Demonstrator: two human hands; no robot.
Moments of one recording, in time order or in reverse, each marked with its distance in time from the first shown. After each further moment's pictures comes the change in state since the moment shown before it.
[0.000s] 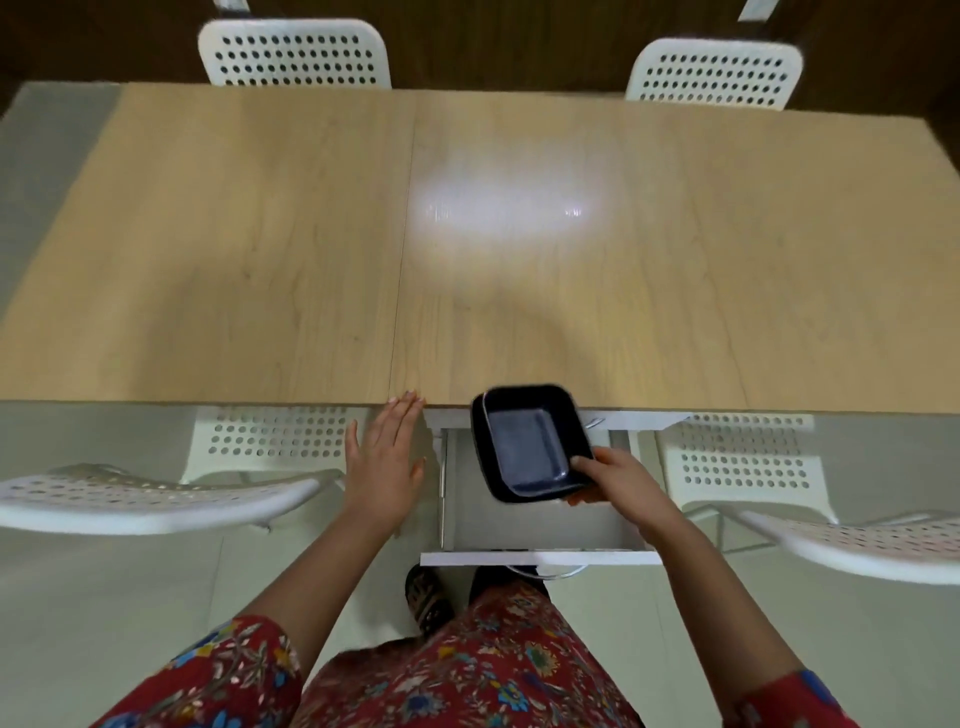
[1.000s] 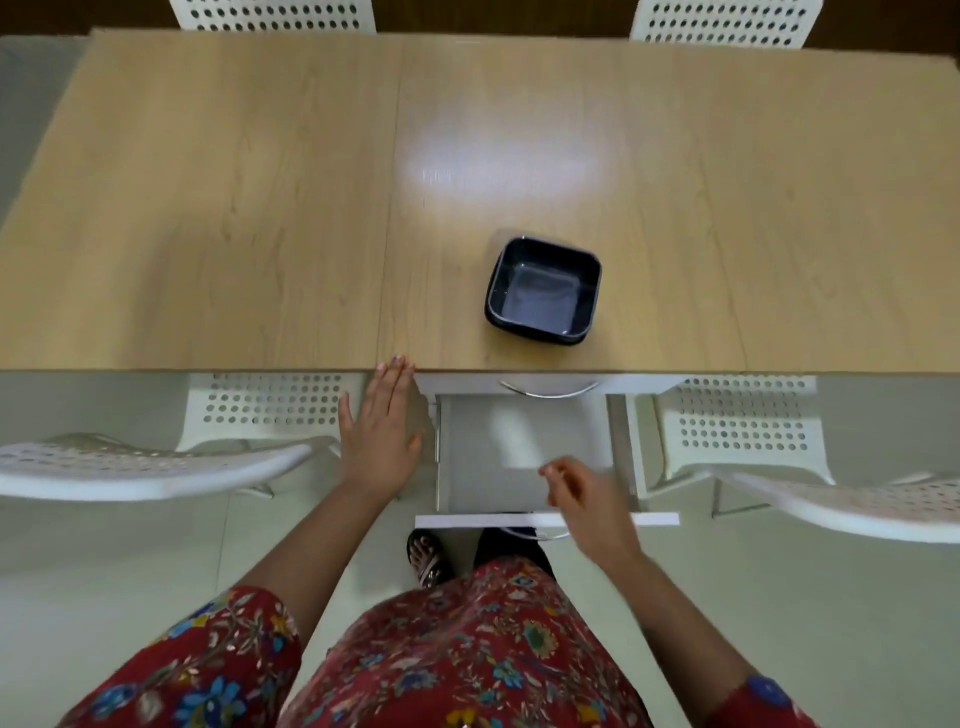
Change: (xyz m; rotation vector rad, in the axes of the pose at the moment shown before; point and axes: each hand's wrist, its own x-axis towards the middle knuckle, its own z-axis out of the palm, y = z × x) left_hand -0.005 0.006 0.007 0.051 -0.063 -0.043; right_hand -0.021 0.071 0.045 -0.344 0.193 -0.237
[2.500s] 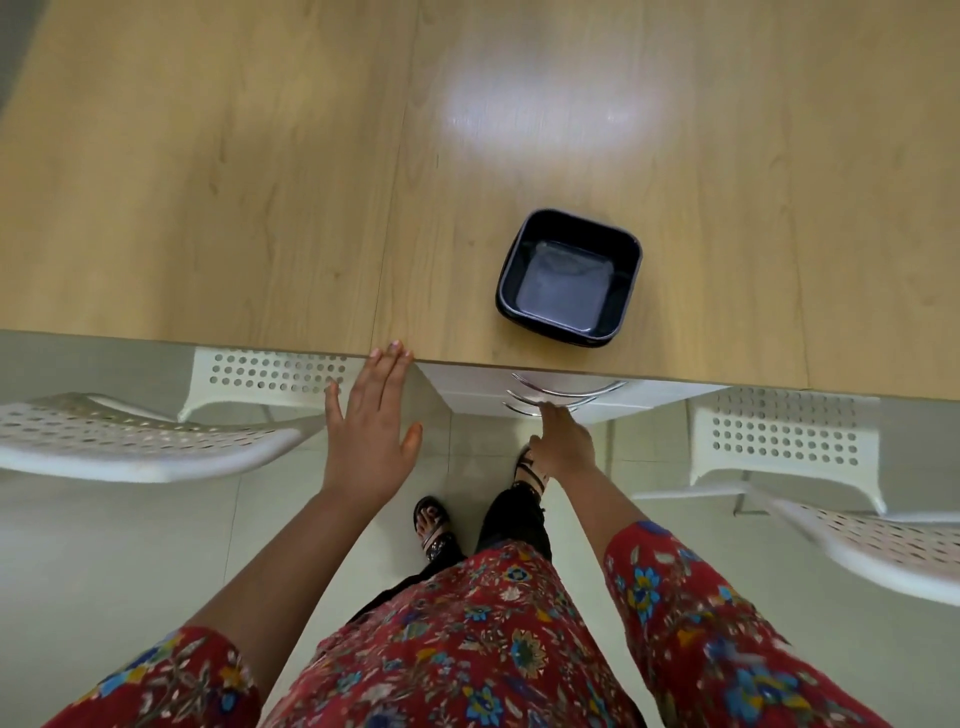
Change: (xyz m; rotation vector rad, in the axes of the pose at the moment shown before) left_hand 0.001 0.006 0.002 -0.003 0.070 -0.015; right_hand 0.142 0.041 0.061 -0.470 -0.349 0.178
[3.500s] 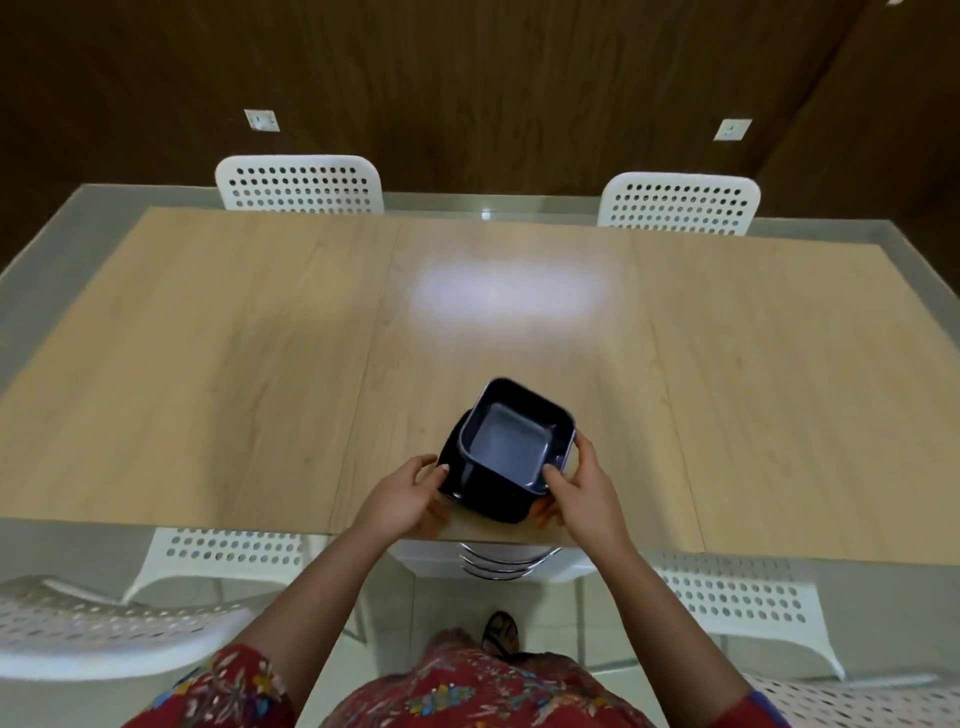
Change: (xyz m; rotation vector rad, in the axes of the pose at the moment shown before) left_hand 0.119 0.084 -0.059 -0.737 -0.335 -0.279; right_hand -0.082 -0.023 -0.211 0.751 0.405 -0.155
